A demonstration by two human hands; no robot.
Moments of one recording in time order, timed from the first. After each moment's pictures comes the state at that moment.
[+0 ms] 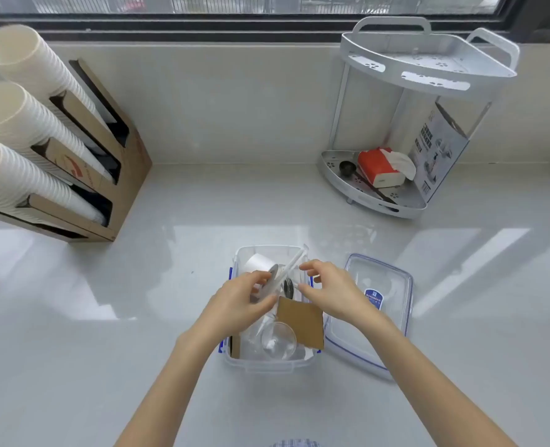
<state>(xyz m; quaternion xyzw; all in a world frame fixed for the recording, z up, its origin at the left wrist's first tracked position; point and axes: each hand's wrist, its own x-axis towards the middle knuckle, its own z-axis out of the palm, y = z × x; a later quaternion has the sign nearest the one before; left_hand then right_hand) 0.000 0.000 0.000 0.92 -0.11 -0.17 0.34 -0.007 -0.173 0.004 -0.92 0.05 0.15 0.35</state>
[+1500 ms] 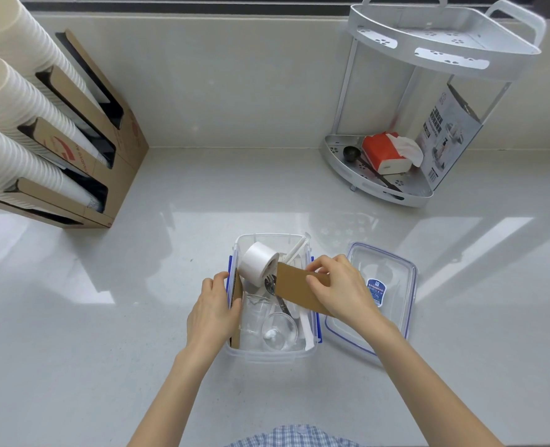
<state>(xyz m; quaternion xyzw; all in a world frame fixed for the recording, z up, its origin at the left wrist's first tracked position) -0.014 0.014 -0.035 0.95 0.08 -0.11 0.27 -0.017 -0.171 -0.003 -0.93 0.10 0.08 0.34</state>
